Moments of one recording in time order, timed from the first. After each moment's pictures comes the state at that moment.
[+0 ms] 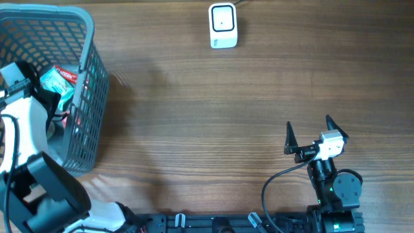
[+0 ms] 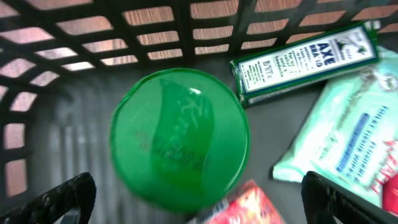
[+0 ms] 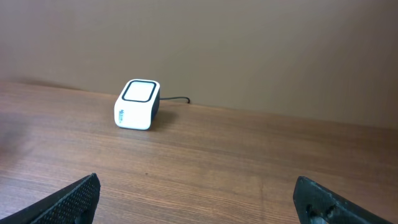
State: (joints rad) left arm 0.53 1.68 1.21 -0.73 -0.39 -0.76; right arm 0.07 0.02 0.01 0.00 -0.08 -0.07
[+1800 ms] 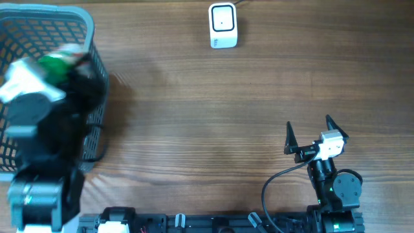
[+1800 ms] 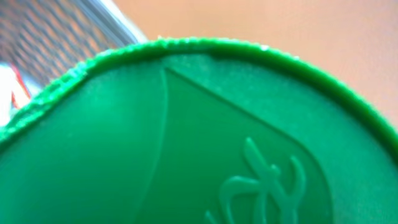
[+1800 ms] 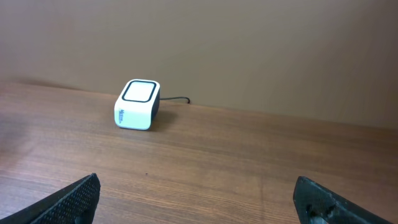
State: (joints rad) left arm -0.05 0.89 1.24 -0.70 -0.09 -0.78; right arm 0.07 0.02 0.01 0.00 -0.08 -0.07
